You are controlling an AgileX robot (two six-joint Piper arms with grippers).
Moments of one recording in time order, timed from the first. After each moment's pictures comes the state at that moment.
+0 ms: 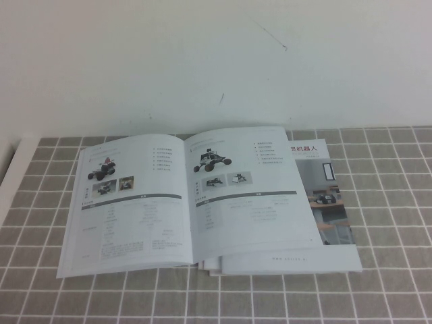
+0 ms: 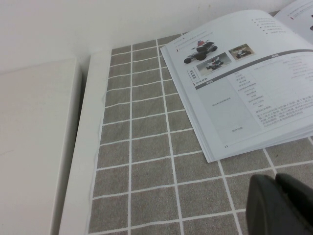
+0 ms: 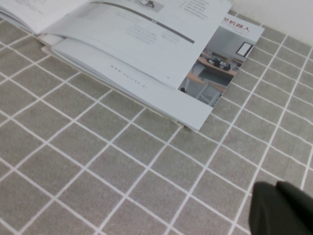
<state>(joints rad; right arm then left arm) 0.25 0.18 -0.12 0.33 0.53 -0.60 0.02 -0.01 0.01 -0.18 0.37 0.30</state>
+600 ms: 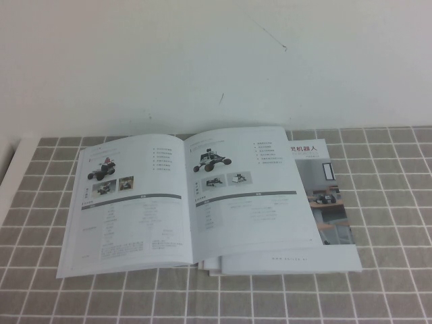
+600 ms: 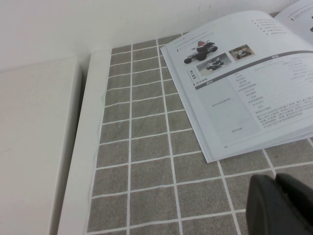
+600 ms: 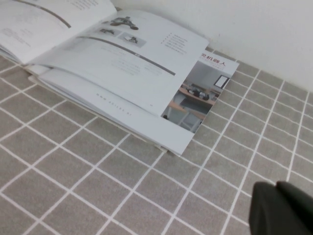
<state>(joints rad) 0.22 0.00 -0.09 0.33 0.54 -0.61 0.02 -0.01 0.01 -0.17 0.37 0.29</state>
